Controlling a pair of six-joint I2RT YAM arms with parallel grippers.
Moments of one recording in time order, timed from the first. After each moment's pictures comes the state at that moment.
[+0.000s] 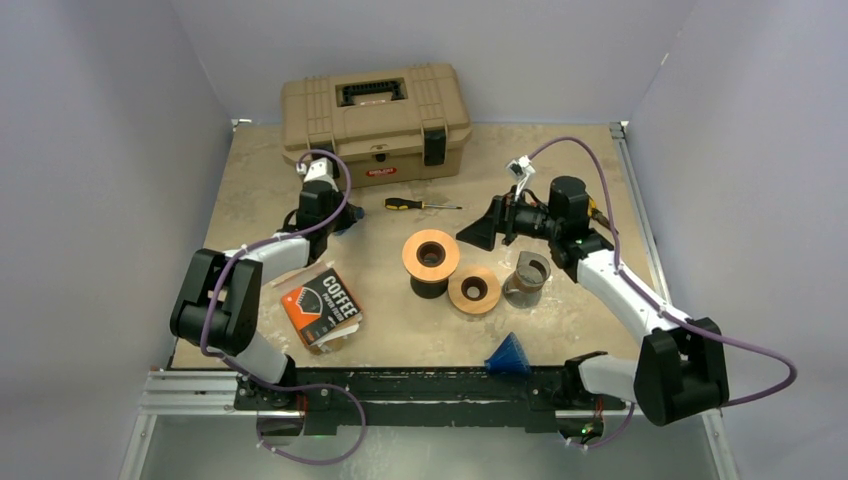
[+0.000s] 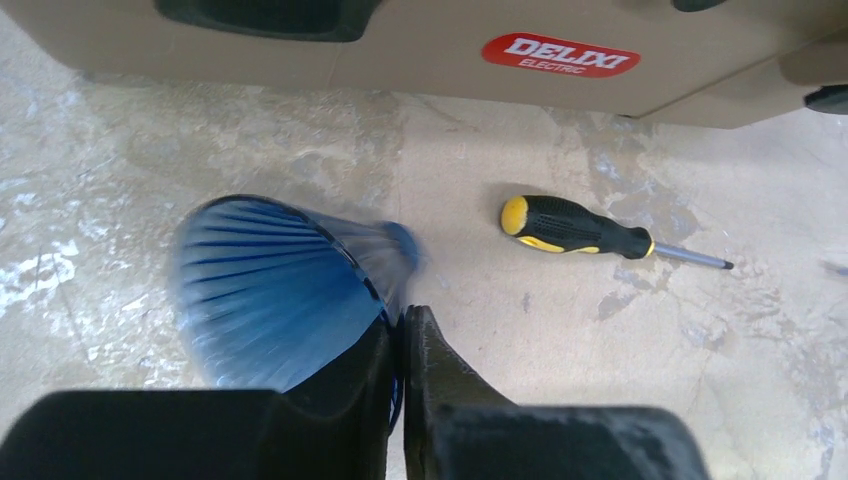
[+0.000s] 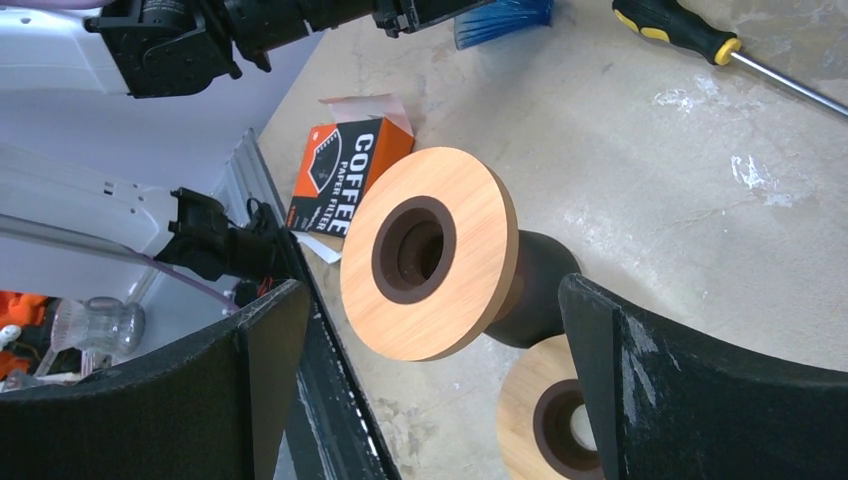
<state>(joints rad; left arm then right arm) -0.25 1.58 0.77 0.29 -0.09 -0.49 0.27 1.24 0.78 0.12 -0.83 0.42</state>
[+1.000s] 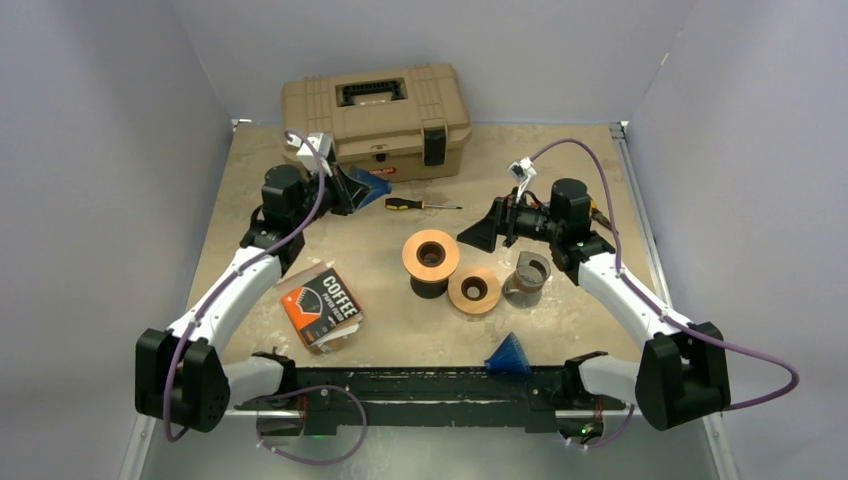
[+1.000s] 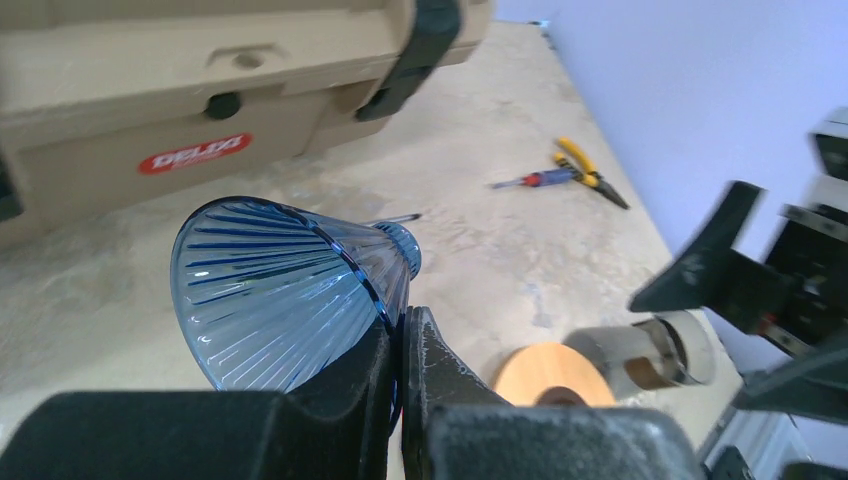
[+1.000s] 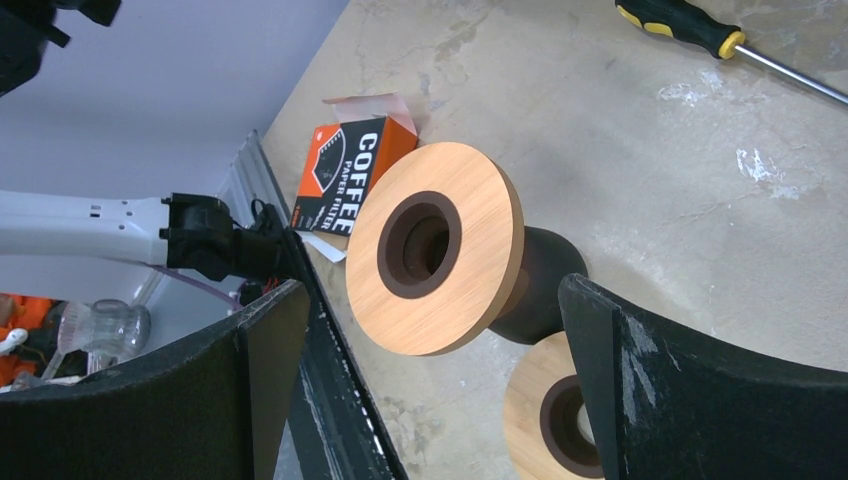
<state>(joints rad) -0.25 1.22 0.84 0.14 0.35 -0.45 0.27 1.21 0.76 0.12 -0.83 0.43</state>
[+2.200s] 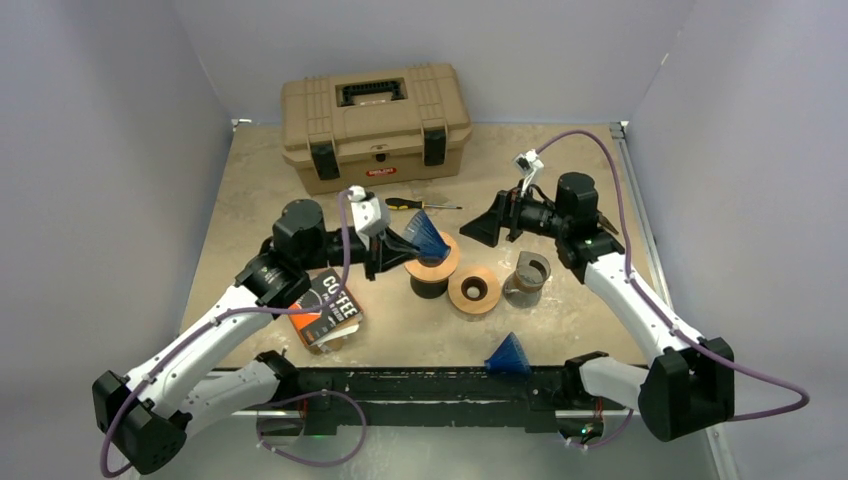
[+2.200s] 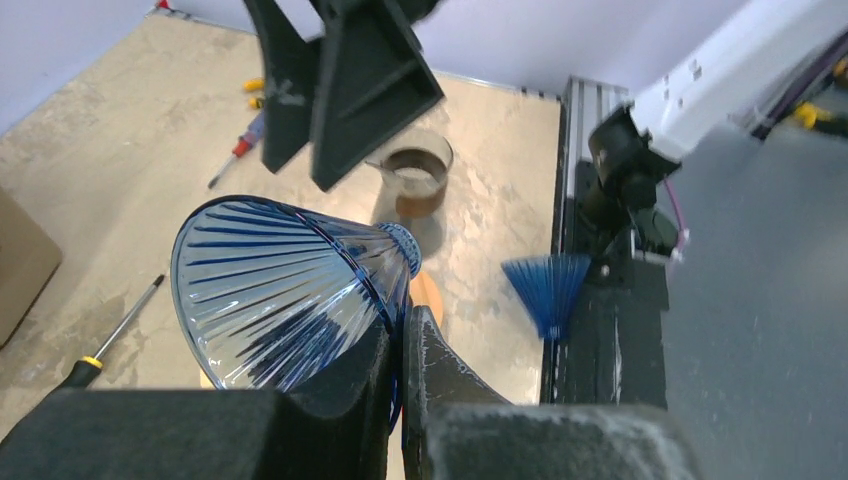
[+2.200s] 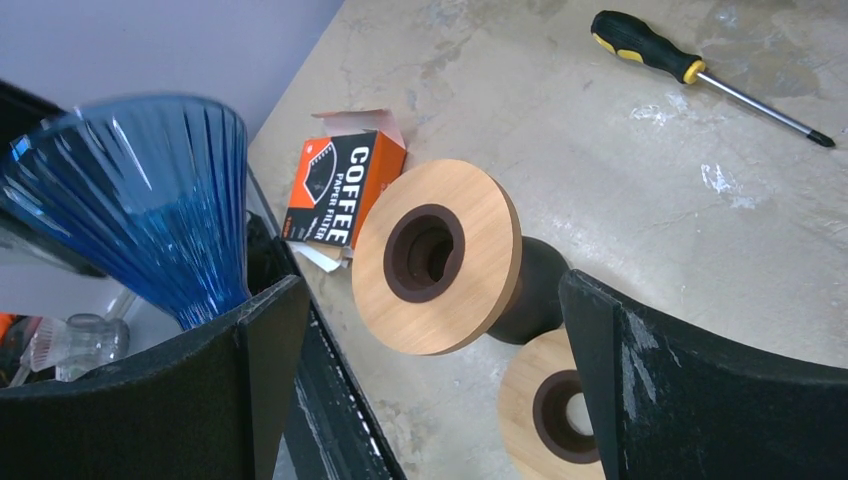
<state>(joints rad) -0.61 0.95 0.86 0.00 0.70 -0.04 0.27 1.16 0.83 0.02 -0.77 0.40</state>
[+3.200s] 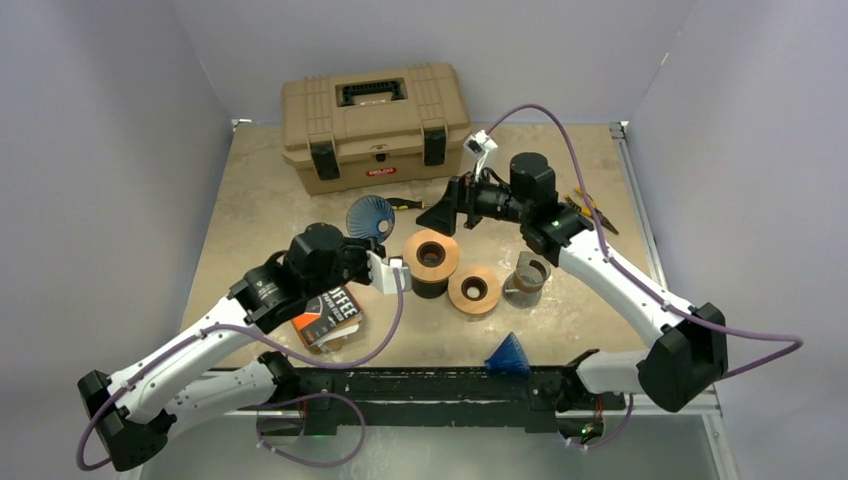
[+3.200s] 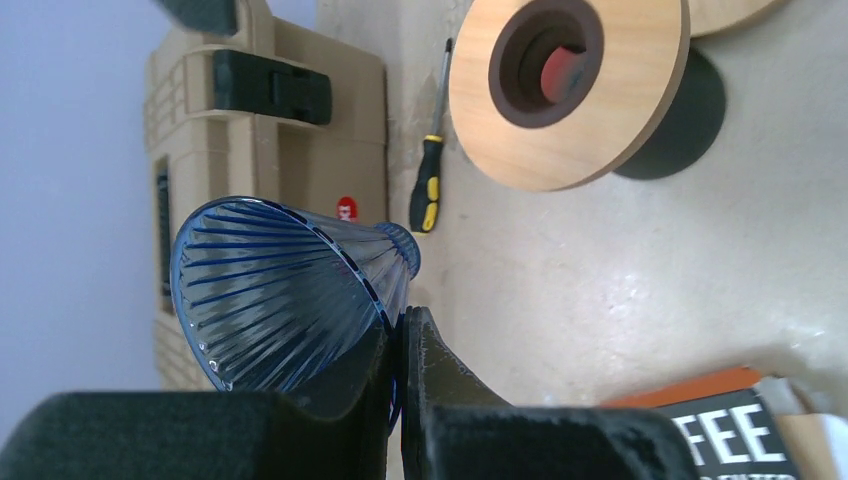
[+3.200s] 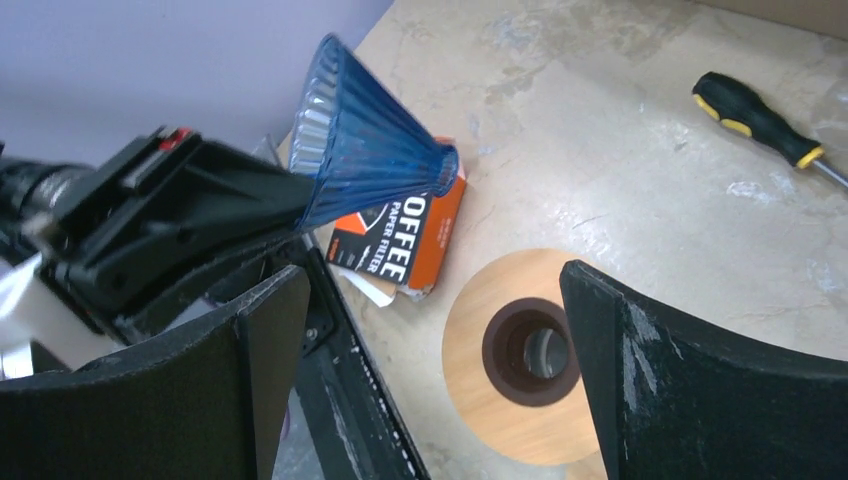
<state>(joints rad) -0.81 0.89 0.90 -0.48 -0.01 0.94 0.54 1.30 1.08 -0.05 -0.59 0.43</state>
